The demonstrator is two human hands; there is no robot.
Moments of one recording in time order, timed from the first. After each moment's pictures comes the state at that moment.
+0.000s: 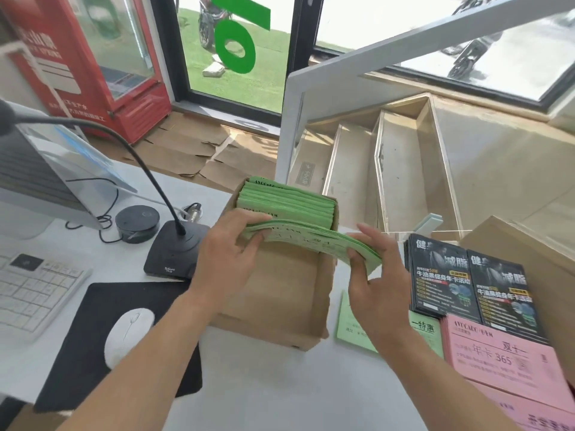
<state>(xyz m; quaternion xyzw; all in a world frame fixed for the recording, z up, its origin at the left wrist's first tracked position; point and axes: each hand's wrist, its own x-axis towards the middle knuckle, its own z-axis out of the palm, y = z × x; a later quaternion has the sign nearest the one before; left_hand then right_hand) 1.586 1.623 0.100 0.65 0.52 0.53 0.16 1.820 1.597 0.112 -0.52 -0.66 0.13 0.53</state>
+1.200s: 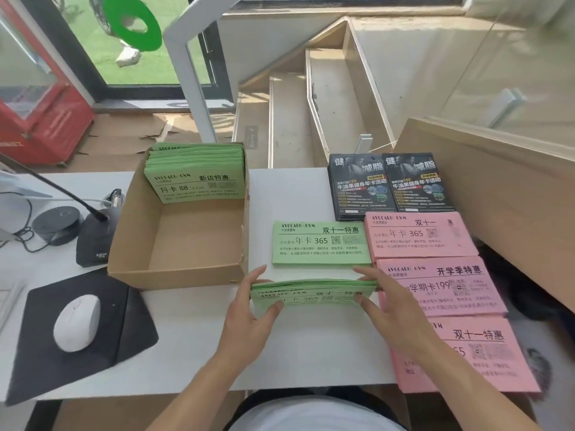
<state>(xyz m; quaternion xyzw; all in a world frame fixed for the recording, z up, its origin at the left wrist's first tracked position) 1.722 1.458 0.008 0.59 0.57 0.33 0.46 2.003 1.417 0.020 -0.69 -0.59 0.32 0.28</state>
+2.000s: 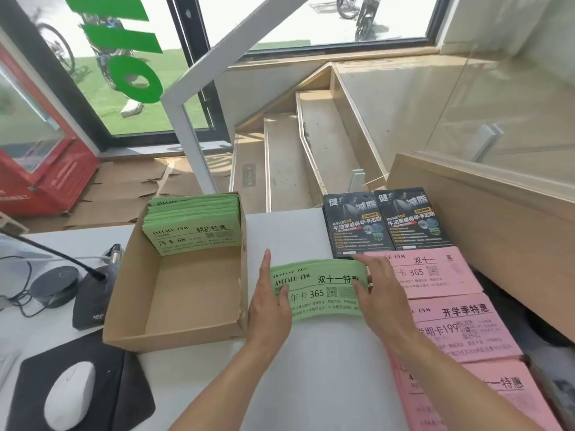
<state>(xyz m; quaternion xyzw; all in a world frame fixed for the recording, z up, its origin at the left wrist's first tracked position) 1.788 1.549 0.029 0.62 0.62 0.31 0.37 1.997 1.511 0.030 -0.74 -0.56 0.18 0.34</state>
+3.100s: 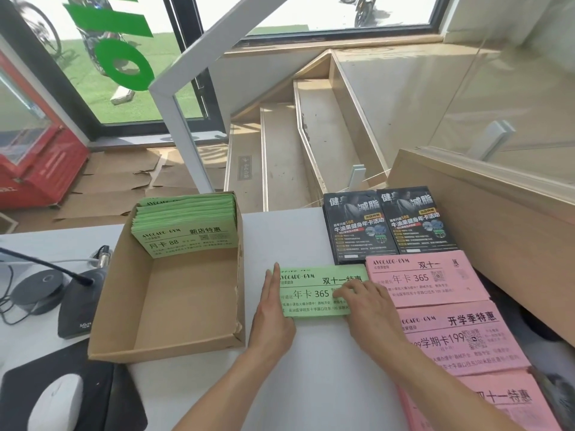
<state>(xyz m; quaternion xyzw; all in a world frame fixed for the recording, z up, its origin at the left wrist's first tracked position) 1.783 1.564 0.000 0.67 0.60 0.18 0.40 1.985 1.522 0.002 -0.74 -0.67 0.09 0.04</state>
